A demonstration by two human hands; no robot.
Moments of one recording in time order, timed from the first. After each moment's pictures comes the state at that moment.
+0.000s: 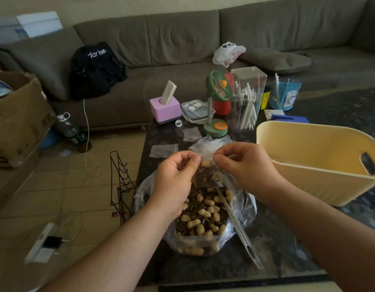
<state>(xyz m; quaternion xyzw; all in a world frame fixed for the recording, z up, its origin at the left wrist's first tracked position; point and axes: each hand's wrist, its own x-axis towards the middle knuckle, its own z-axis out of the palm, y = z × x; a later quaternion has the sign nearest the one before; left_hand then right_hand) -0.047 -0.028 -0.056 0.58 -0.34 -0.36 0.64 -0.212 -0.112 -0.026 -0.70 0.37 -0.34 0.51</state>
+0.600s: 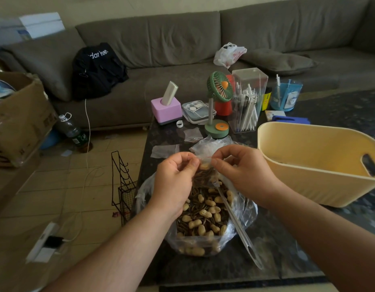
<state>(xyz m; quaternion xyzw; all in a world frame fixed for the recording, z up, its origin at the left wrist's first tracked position) -0.048 -0.026 -0.052 0.61 -0.34 -0.33 0.63 -0.210 -0.109 -0.031 -0.75 0.34 -0.33 0.46</state>
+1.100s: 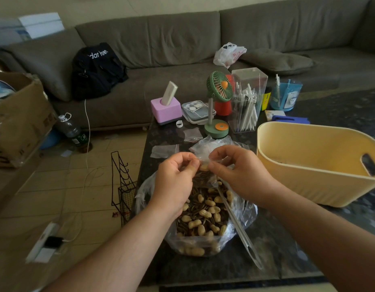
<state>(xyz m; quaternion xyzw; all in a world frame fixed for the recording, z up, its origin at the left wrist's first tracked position) -0.047 -0.028 -0.054 0.63 -0.34 -0.32 0.62 -0.207 -0.112 -0.034 -0.79 0.34 -0.30 0.42</state>
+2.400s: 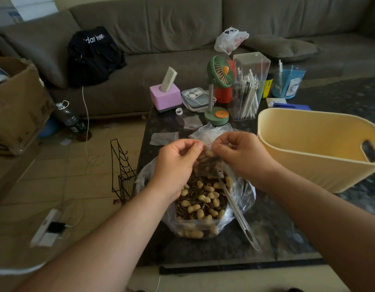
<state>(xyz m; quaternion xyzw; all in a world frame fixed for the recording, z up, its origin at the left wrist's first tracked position) -0.044 -0.028 -0.054 0.60 -0.38 -0.35 0.61 -0.206 -0.112 -0.028 -0.71 0.37 -0.30 0.51</state>
